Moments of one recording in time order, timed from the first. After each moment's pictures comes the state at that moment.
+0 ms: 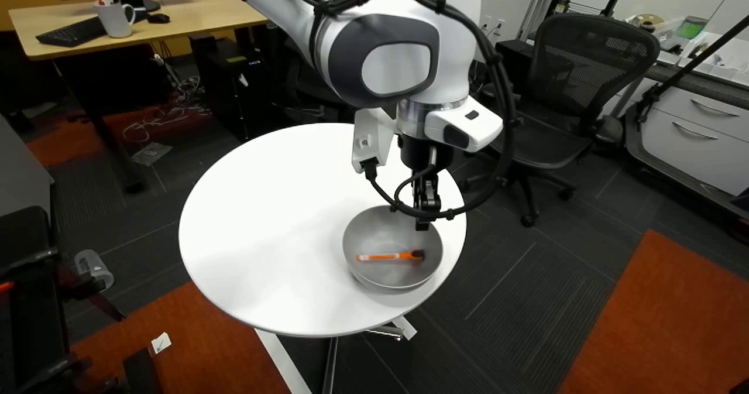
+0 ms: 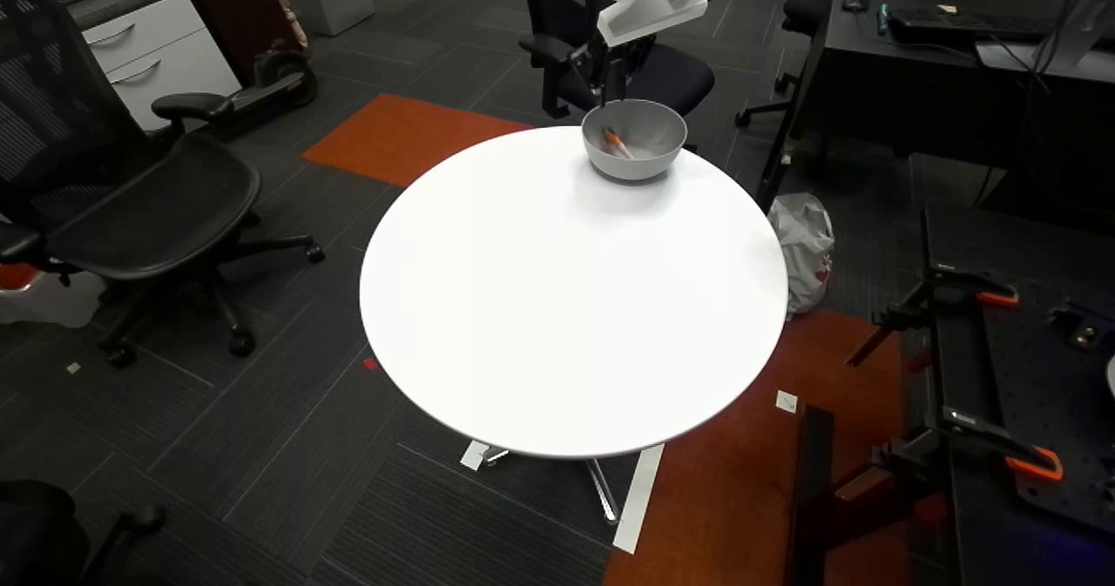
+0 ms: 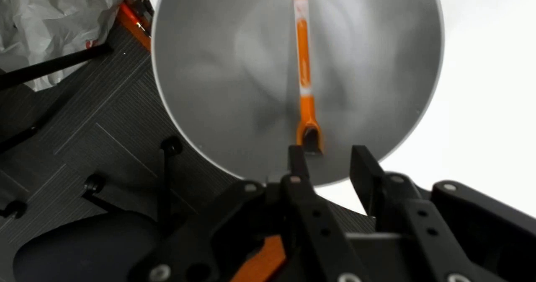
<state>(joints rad) -0.16 0.77 -0.21 -1.49 0.03 2.33 0.38</state>
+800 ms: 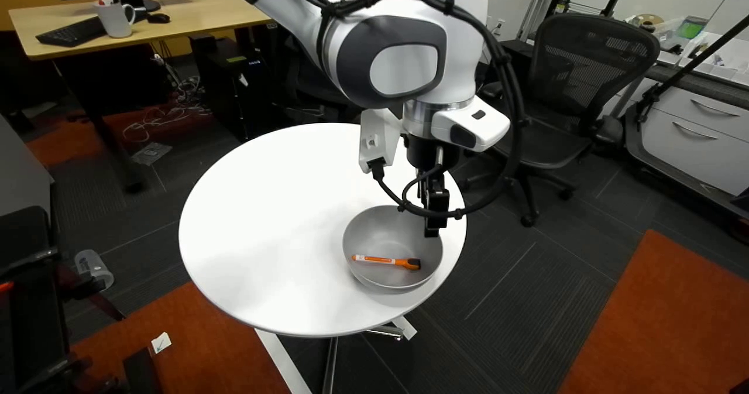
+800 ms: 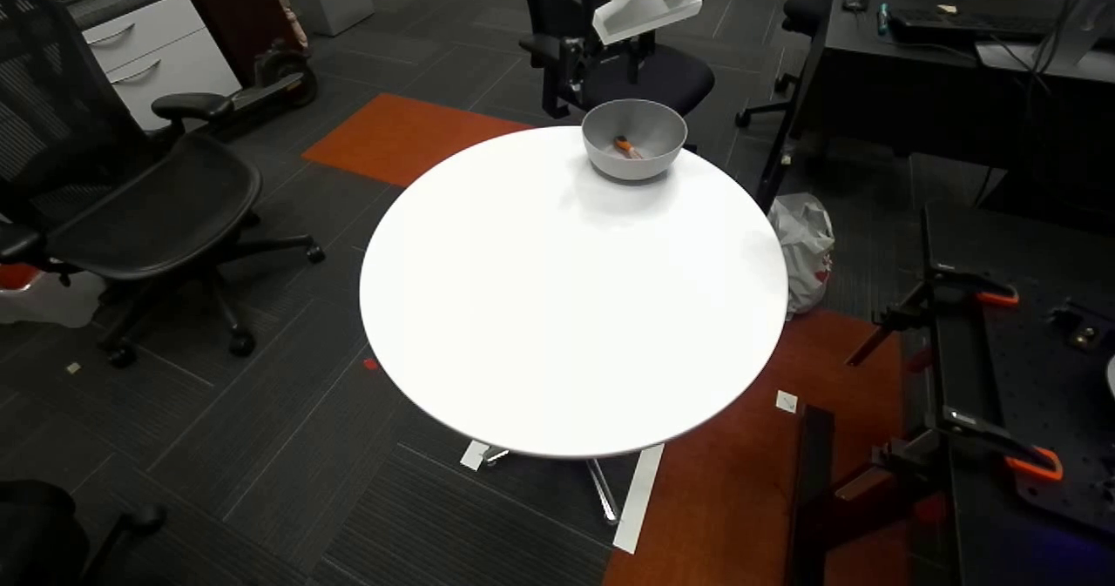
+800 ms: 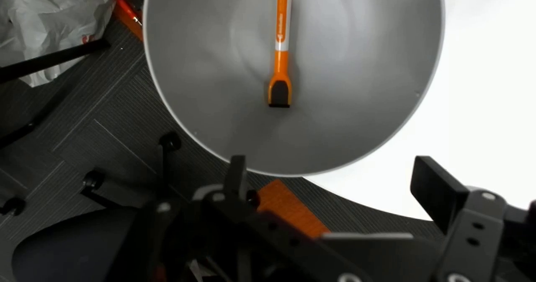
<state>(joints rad) -0.17 0.80 -0.21 -1.45 0.04 2.32 0.38</state>
